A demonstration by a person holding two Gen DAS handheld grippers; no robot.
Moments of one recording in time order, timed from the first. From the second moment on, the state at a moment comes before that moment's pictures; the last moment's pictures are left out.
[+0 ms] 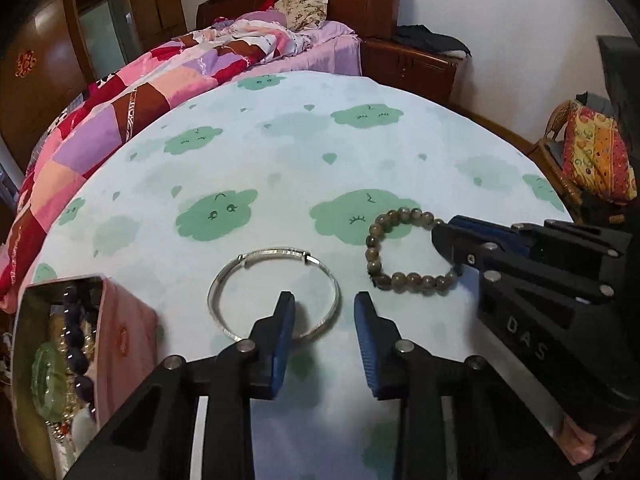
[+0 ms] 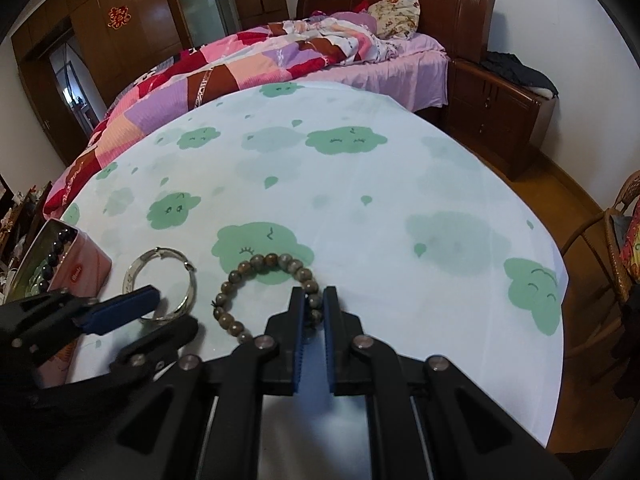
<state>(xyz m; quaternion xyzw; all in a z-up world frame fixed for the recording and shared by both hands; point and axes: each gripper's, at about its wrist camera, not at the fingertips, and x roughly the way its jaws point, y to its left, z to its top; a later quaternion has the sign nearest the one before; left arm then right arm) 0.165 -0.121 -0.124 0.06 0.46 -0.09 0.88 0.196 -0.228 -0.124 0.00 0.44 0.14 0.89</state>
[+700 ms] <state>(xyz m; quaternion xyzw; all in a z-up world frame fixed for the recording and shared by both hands) 0.097 -0.098 -0.086 0.01 0.39 -0.13 0.91 0.180 -0.242 -0.110 0.05 0.41 0.16 0.90</state>
